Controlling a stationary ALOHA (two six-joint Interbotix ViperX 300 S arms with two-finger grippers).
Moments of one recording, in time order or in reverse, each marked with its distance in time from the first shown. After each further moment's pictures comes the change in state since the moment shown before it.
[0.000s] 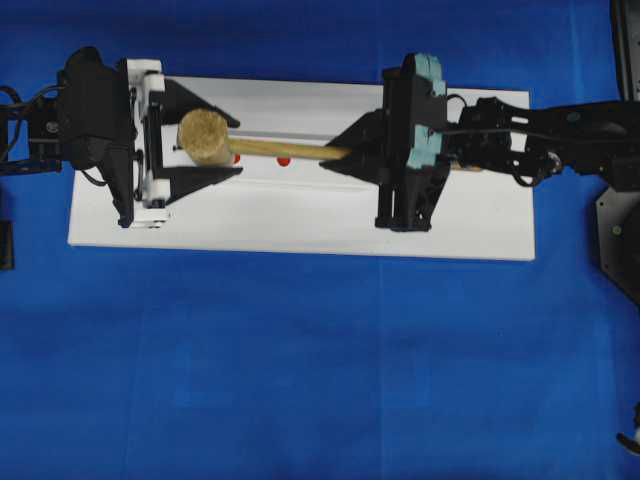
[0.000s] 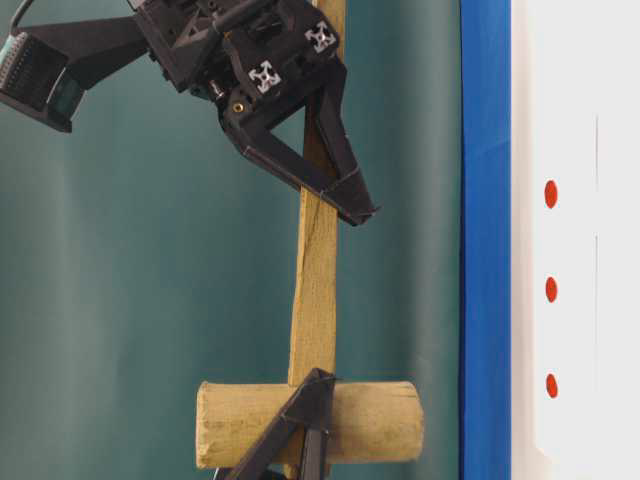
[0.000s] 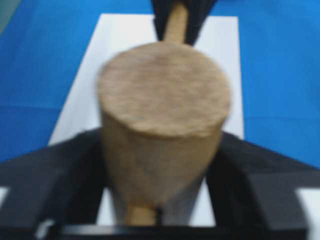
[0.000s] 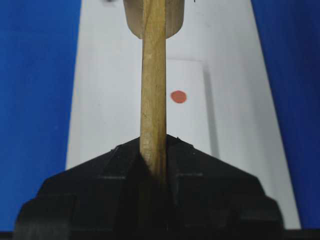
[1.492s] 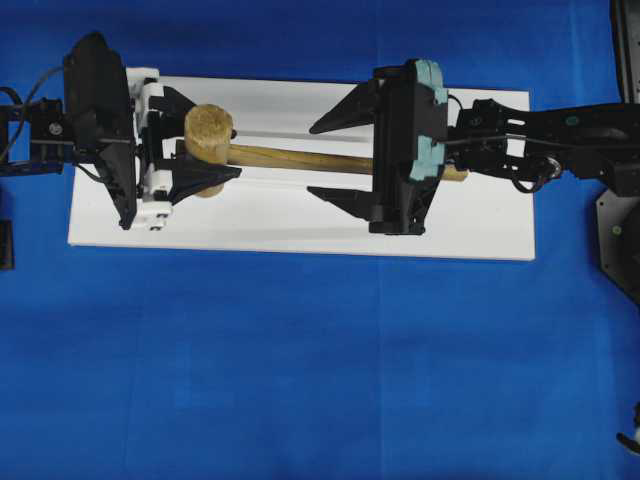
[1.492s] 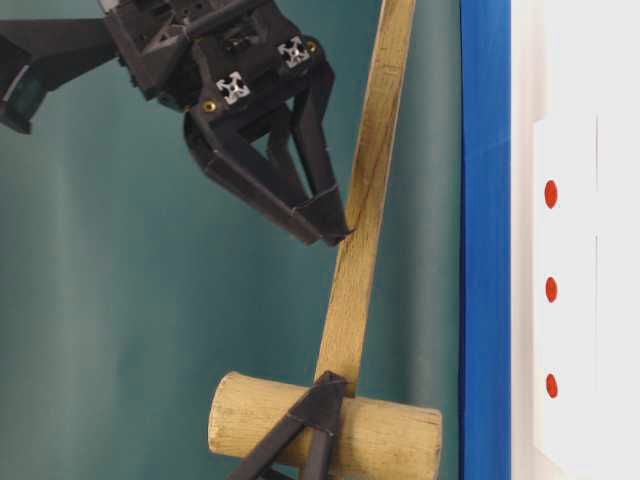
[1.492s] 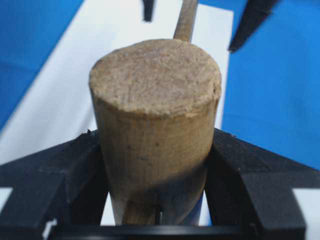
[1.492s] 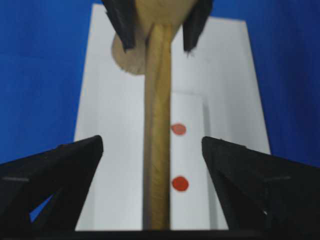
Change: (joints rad) left arm -0.003 -0.006 -0.002 -0.006 0.048 -0.304; right arm 0.025 0.000 -0.035 -0.058 -0.032 -0.011
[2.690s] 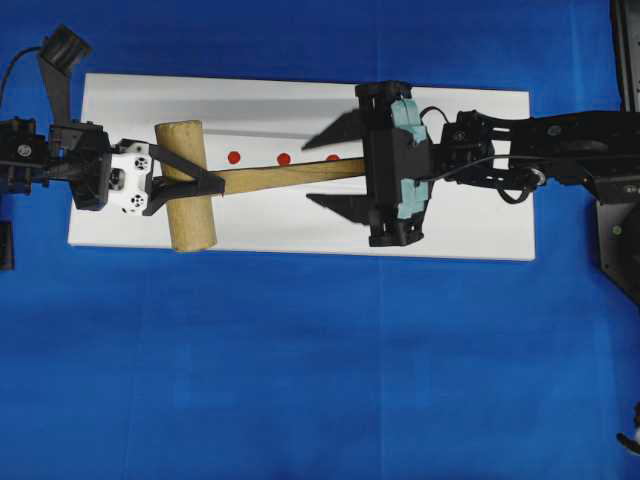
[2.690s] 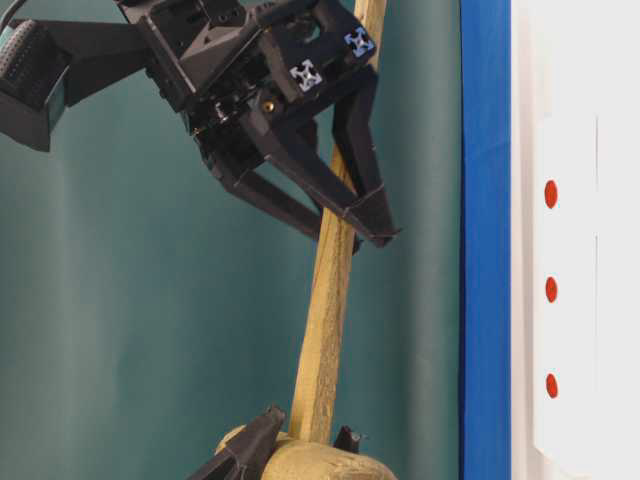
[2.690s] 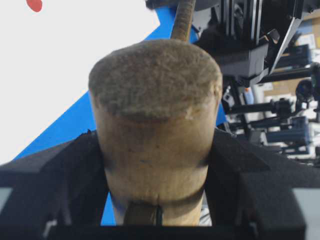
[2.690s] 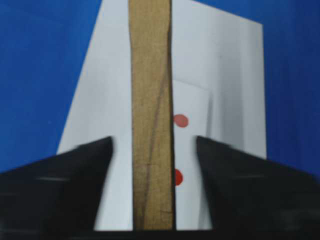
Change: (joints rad) left arm -0.083 -0.100 0.037 0.006 0.046 -0.956; right arm 0.008 0.048 -0.003 -0.098 0.023 -0.081
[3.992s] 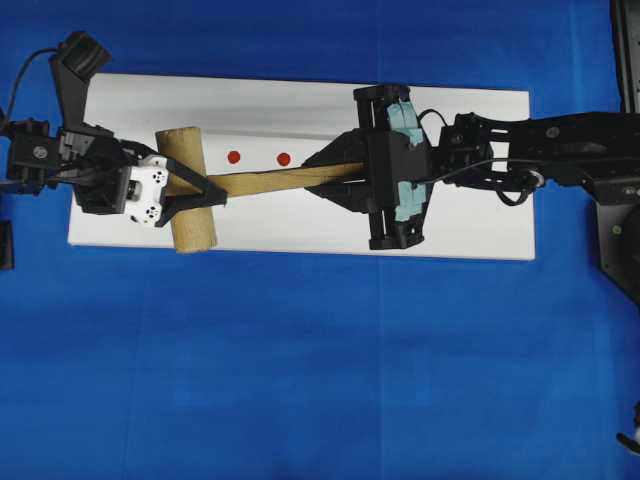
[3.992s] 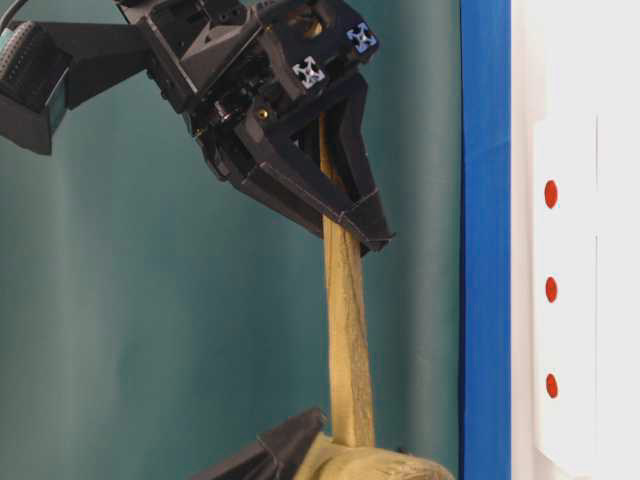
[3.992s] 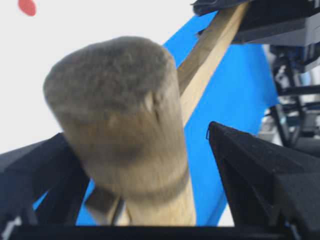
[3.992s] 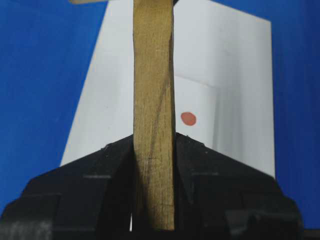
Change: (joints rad) left arm -0.002 0.009 -0.040 0.000 0.212 0.066; right arm 0.005 0.003 -0.005 0.000 0.011 0.025
